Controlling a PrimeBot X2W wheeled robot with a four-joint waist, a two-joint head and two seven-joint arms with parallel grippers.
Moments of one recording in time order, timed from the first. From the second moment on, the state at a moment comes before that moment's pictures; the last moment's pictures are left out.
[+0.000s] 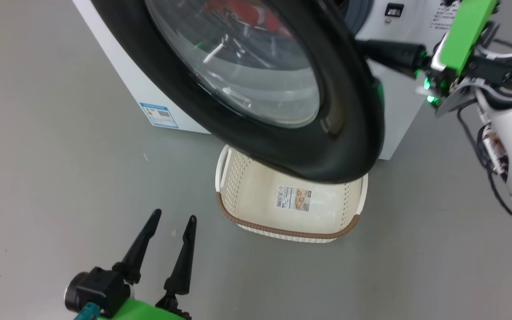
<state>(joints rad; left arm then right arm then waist) -0.12 0.06 -0.17 0.13 -0.28 -0.13 -0.25 -1.09 -0.26 0.34 0.75 1.66 0.13 0.84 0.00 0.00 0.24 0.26</state>
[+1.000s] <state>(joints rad) -0.04 0.06 -0.12 0.11 -0.25 -0.13 -0.25 -0.76 -0.18 0.42 0.46 1.66 0.13 0.88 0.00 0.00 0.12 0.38</state>
